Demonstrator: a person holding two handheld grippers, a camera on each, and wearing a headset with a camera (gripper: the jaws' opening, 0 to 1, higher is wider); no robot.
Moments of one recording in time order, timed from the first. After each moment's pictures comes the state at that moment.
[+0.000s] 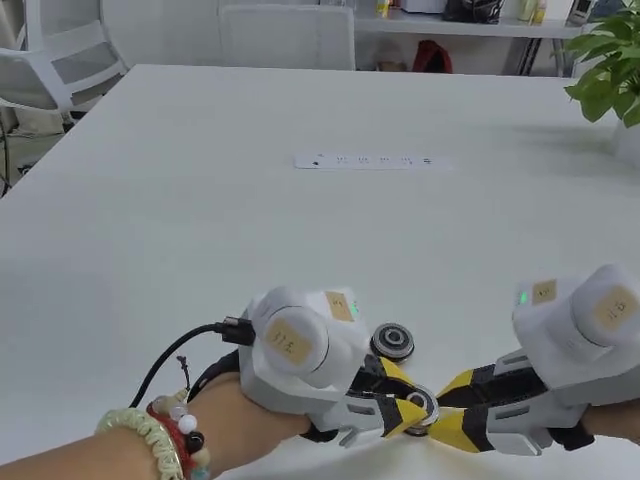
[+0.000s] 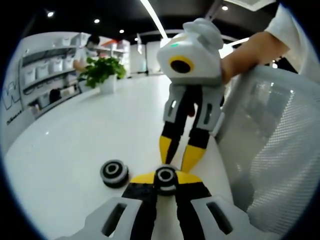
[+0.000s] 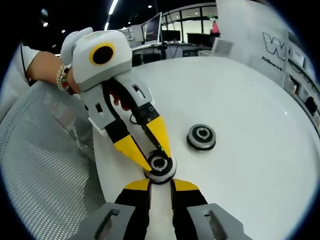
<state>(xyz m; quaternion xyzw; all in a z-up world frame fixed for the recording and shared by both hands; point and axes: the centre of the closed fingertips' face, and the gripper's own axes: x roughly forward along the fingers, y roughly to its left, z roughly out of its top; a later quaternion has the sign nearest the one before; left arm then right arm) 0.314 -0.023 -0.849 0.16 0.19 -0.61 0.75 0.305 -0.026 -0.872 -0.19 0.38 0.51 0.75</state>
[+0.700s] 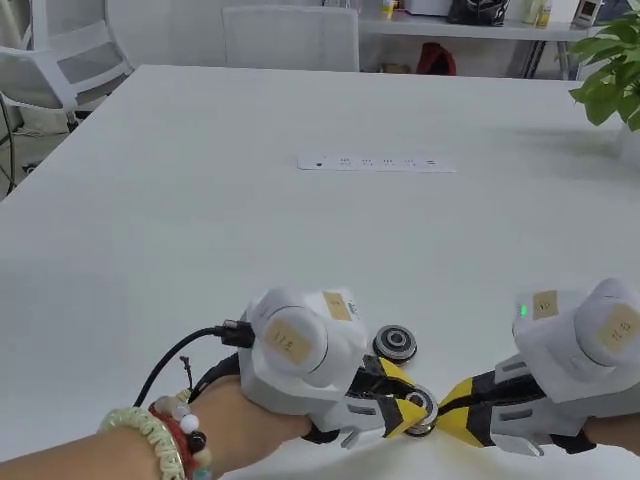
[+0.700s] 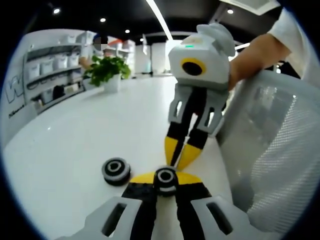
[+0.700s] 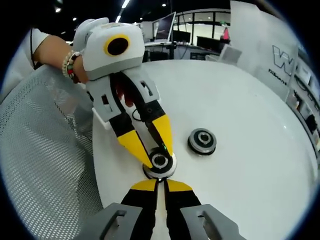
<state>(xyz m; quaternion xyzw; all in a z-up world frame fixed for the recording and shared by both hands) 0.316 -0.021 -0.848 0.14 0.20 -0.60 0.76 0.306 -0.025 -0.871 -0.24 0.35 0.52 0.74</state>
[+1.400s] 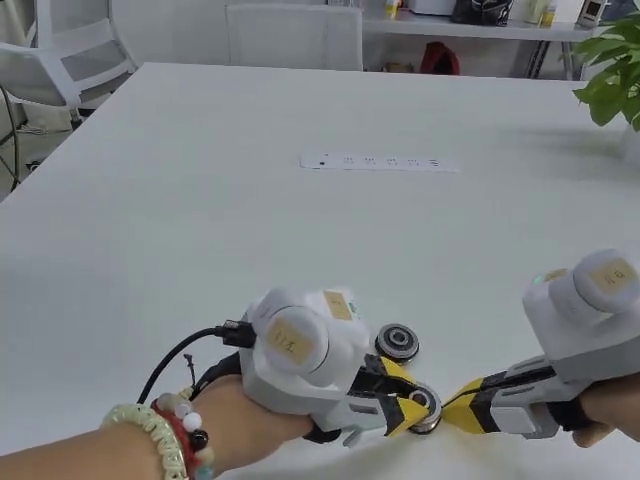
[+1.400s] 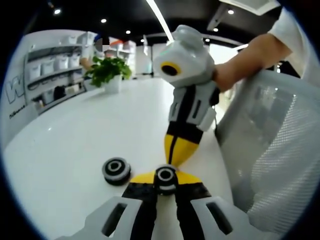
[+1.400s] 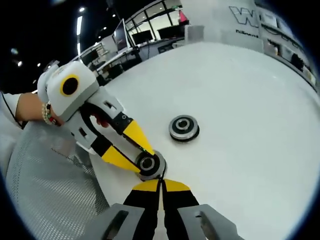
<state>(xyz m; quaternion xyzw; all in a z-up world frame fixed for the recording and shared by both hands) 0.316 -0.021 -0.848 0.14 0.19 -0.60 0.77 0.314 -0.034 -0.869 -0.06 0.45 0.45 0.77</state>
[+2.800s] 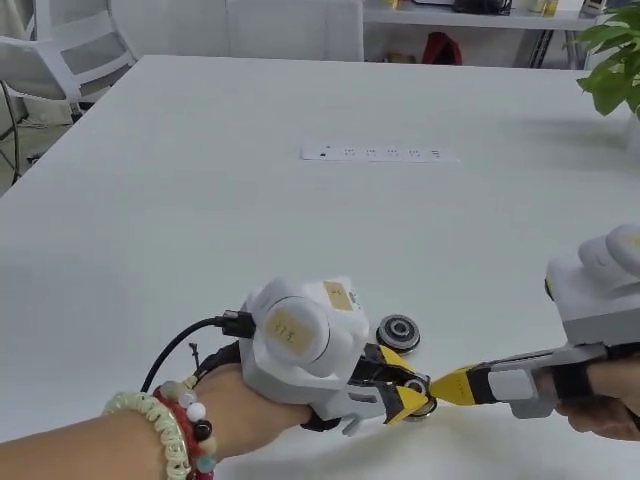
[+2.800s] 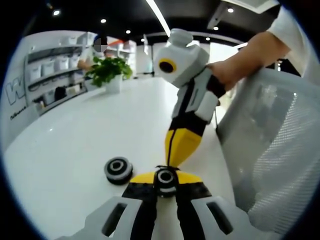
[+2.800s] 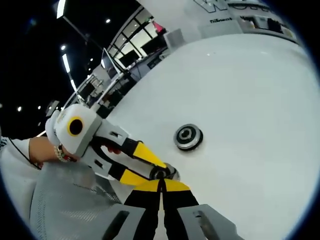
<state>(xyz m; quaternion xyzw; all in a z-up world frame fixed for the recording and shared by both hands) 0.319 -0.019 -0.849 0.15 0.19 -0.59 0.77 0.309 -0.012 -0.844 0.10 0.45 0.44 0.77</state>
